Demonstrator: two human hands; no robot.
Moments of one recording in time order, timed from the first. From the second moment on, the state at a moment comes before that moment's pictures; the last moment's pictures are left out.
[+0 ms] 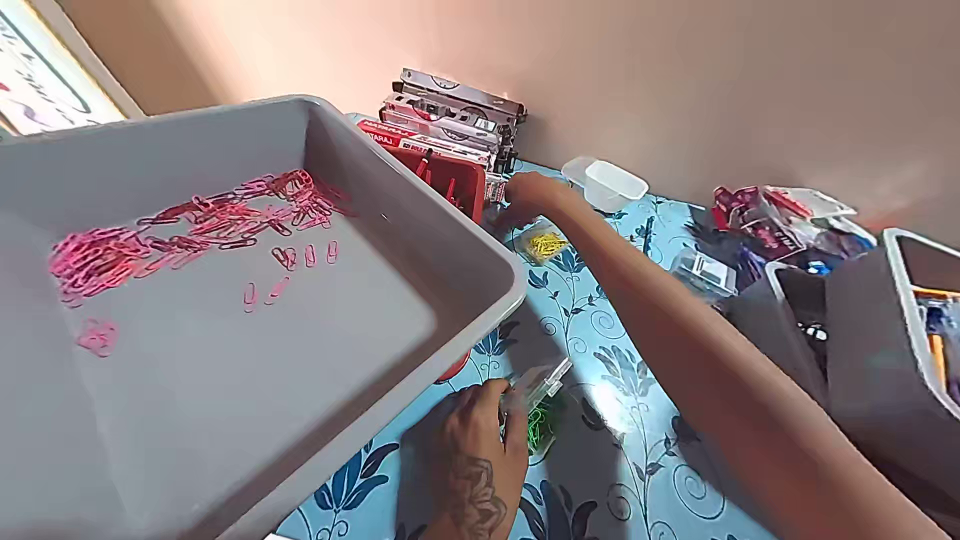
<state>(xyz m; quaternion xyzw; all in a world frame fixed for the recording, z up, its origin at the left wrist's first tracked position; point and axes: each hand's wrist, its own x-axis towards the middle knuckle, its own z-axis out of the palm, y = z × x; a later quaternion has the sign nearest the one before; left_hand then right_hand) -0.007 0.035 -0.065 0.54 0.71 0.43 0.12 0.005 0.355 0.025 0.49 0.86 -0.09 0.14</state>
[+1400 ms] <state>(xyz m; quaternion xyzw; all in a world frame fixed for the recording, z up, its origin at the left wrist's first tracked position) -0.009 0.033 -0.061 0.57 0.72 0.38 0.11 0.152 0.139 -0.002 0.43 0.72 -0.52 -0.18</state>
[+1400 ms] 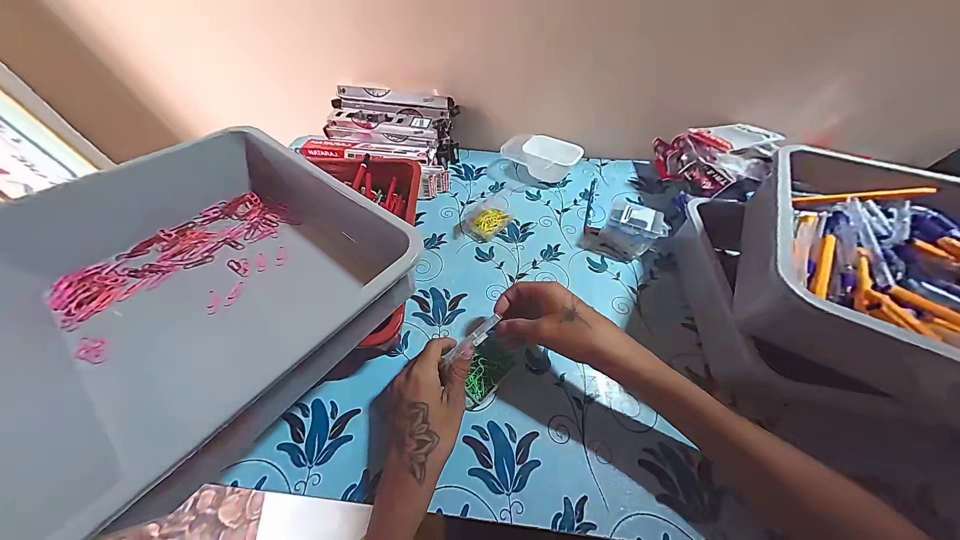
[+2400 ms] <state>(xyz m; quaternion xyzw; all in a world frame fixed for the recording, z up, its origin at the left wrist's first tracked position) -0.029 0.028 -0.087 0.78 0.49 0.37 0.10 0.206 0.119 -0.054 0.19 0.92 -0.28 -0.18</state>
